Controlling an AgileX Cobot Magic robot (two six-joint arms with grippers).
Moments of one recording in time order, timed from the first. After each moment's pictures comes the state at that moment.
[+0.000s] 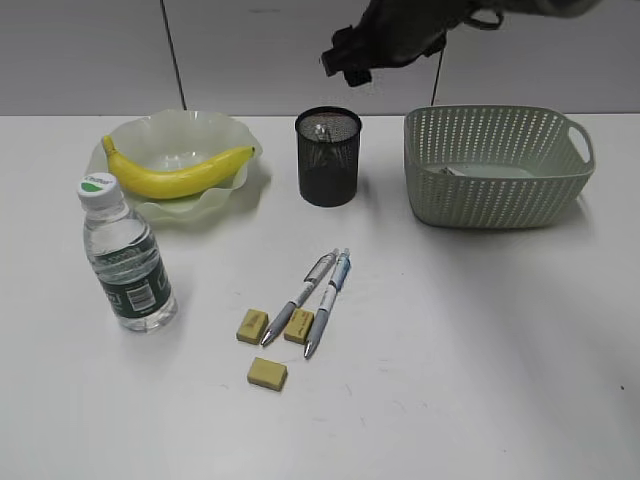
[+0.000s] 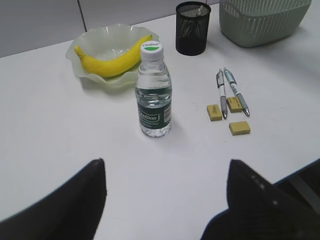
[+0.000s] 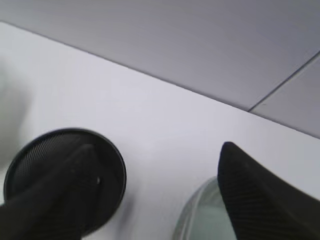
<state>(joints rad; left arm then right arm) -0.51 -0.01 -0.54 0.06 1.06 -0.06 0.54 2.14 -1.77 -0.52 0.46 0.45</state>
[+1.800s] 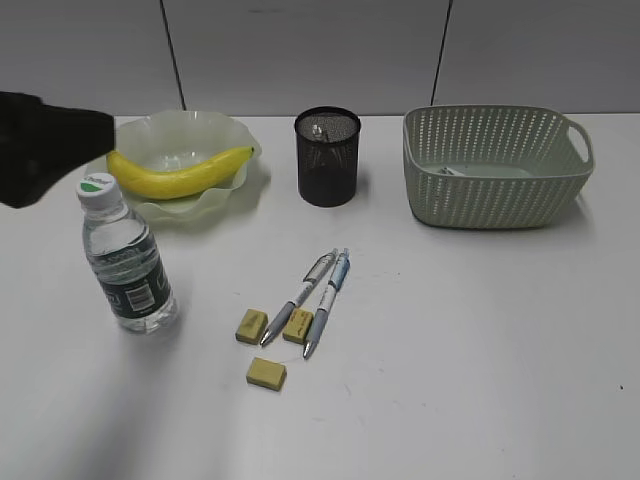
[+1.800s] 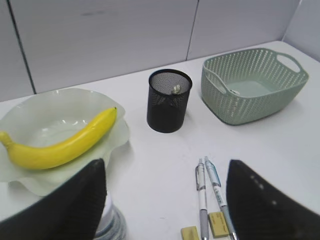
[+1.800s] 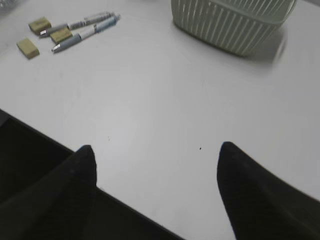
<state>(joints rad) -0.54 0.94 -0.60 -0.05 0.12 -0.06 0.54 0.14 -0.51 -0.06 1.03 -0.04</state>
